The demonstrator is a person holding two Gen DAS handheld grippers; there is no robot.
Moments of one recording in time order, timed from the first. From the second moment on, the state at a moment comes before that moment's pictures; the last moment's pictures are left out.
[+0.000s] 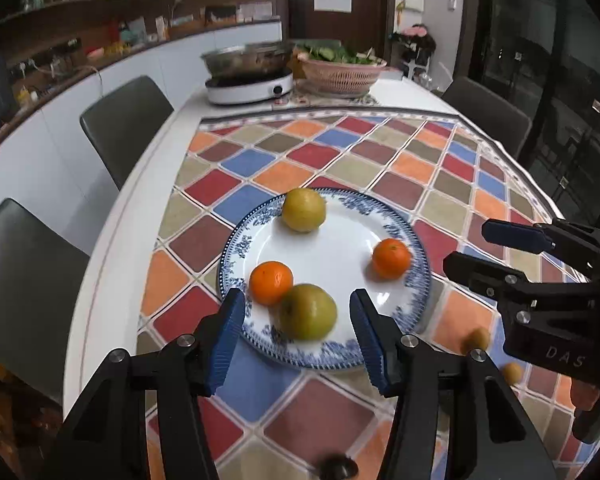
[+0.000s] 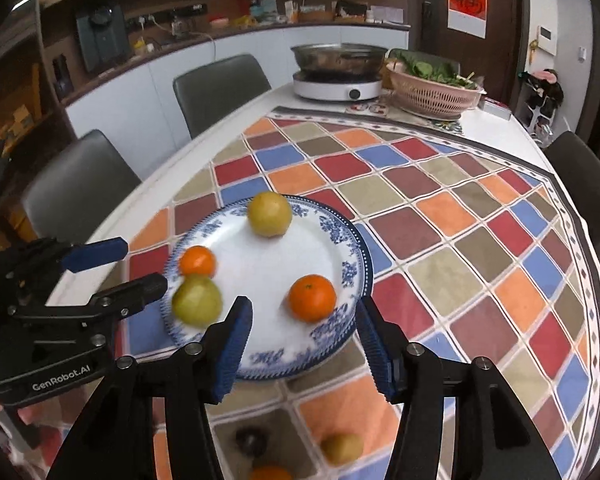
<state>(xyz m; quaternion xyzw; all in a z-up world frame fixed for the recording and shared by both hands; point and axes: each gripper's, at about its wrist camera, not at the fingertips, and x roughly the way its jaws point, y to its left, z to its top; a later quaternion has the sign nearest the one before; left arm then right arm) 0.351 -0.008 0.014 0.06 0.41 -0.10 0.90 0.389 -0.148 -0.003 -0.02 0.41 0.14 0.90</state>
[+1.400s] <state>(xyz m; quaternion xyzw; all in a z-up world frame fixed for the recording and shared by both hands) 0.176 0.008 0.026 0.12 0.37 -0.13 0.91 0.203 -0.141 0.000 -0.01 0.43 0.08 0.90</state>
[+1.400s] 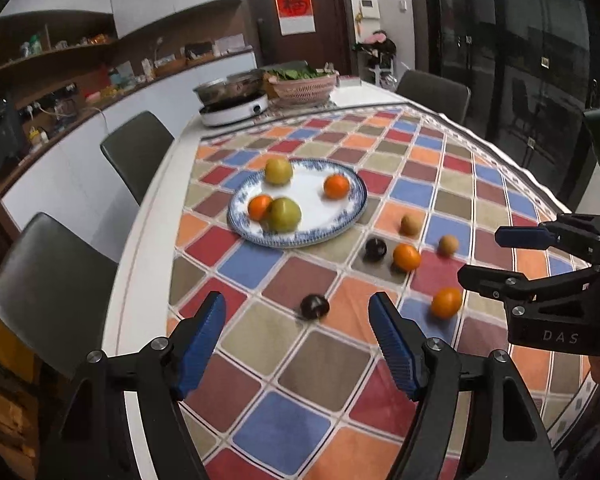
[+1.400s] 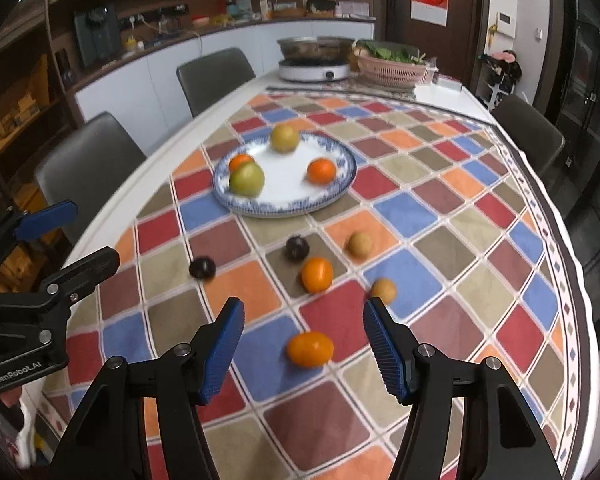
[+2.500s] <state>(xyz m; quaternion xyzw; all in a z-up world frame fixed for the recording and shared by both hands) 0.238 0.002 -0.059 0.15 0.45 -0.18 0.86 0.215 -0.136 -0.075 0.00 0.51 0.02 0.86</state>
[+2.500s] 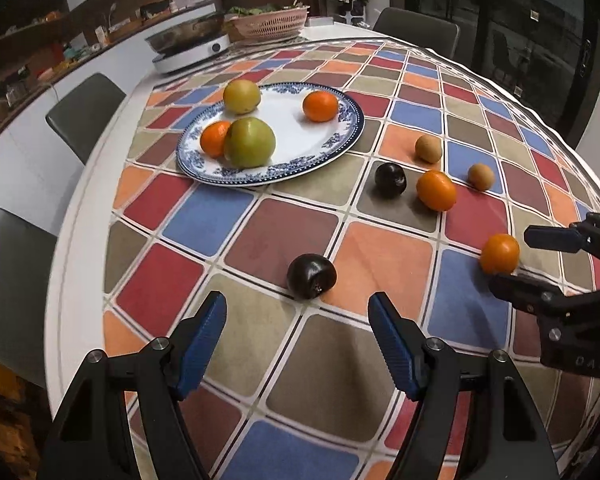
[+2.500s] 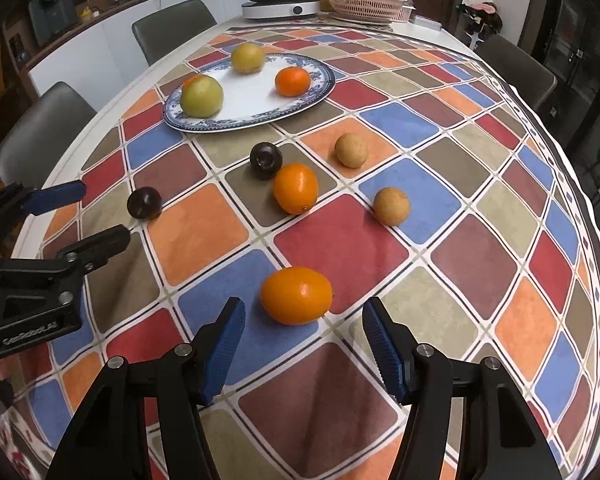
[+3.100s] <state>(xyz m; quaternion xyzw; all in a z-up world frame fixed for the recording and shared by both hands) 0.265 -0.009 -0.080 0.13 0.47 -0.18 0.85 0.224 -0.136 -0.086 0.00 0.51 0.03 0.86</state>
